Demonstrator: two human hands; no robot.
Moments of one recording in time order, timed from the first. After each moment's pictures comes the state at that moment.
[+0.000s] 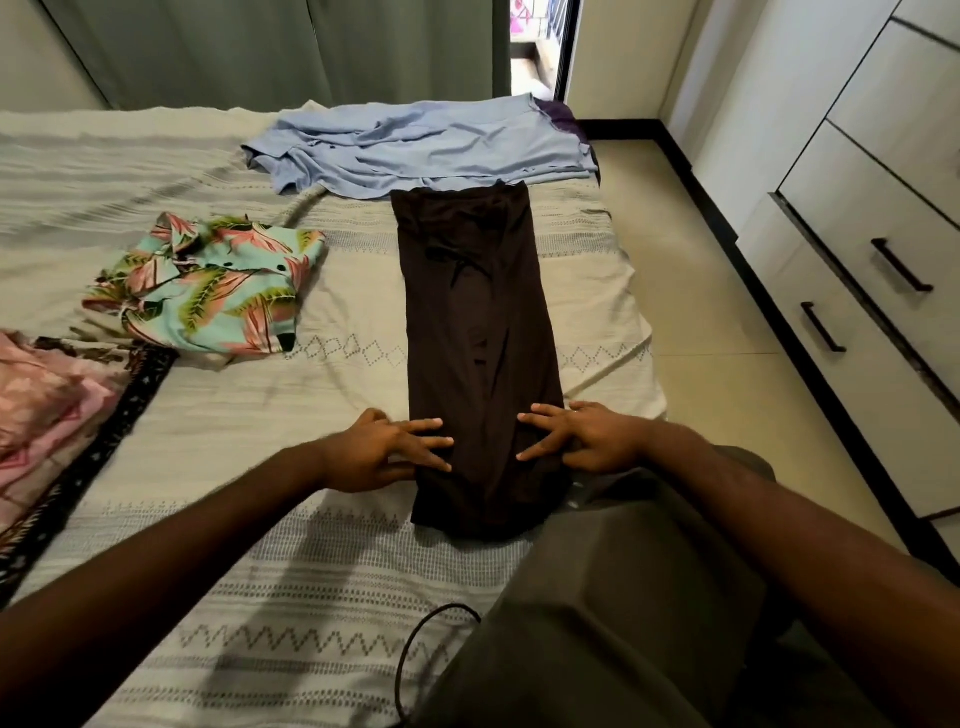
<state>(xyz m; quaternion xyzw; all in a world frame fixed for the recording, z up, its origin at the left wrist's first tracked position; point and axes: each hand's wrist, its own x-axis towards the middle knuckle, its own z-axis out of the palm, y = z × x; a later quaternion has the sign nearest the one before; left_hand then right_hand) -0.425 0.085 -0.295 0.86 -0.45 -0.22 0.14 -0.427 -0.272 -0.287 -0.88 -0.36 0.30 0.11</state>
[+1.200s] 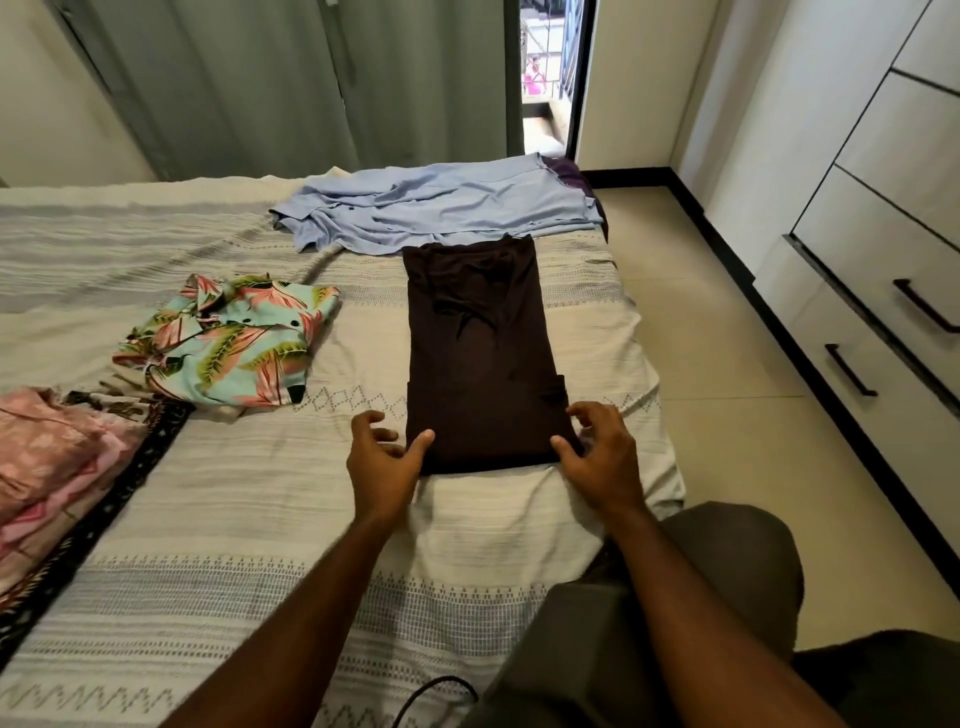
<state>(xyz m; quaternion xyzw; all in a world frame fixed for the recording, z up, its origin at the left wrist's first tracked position) -0.423 0.014 -0.307 0.82 0.18 0.12 0.53 -0.419 -0.253 -0.336 -0.87 0.01 -0.20 0.45</state>
